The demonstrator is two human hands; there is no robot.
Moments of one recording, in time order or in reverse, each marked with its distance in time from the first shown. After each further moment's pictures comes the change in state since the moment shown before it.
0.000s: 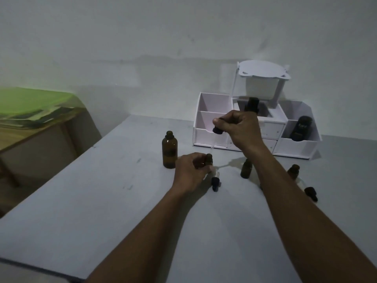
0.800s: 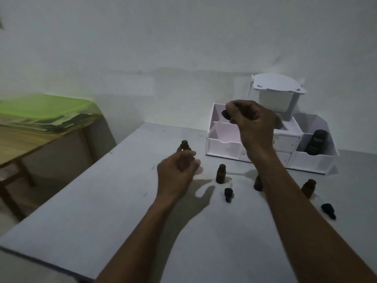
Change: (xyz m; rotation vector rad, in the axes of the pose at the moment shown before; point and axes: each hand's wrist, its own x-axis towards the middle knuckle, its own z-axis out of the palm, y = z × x) left_hand -0.016 -0.002 -0.069 -0.035 0.289 0.319; right_hand -0.003 -0.055 0.010 0.283 0.209 -0.171
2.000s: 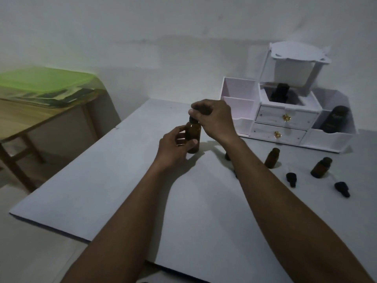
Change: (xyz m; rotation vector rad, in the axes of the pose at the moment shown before) left_hand 0.034 -0.037 -0.023 0.056 -0.219 -0.206; right_hand -0.027 0.048 0.089 -0.354 -0.347 0.127
